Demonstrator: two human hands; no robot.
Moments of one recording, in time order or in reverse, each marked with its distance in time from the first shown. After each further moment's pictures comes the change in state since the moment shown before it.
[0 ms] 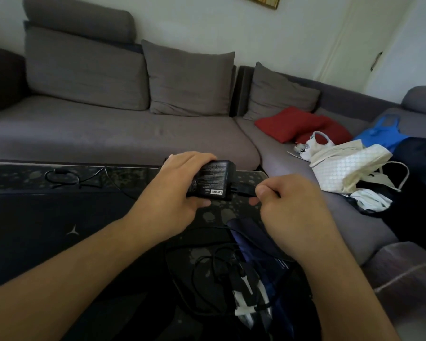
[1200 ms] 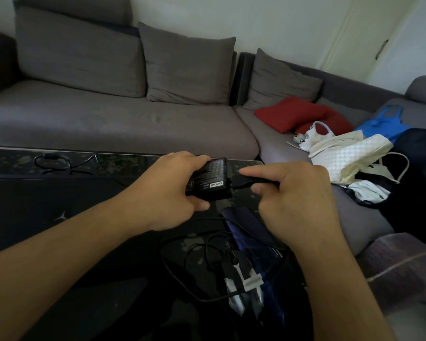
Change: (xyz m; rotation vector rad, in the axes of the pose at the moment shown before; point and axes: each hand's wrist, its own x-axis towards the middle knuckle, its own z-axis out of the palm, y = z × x) left_hand 0.003 0.021 -0.003 0.095 -0.256 -0.131; right_hand -0.003 0.012 0.001 -0.064 0.135 -0.217
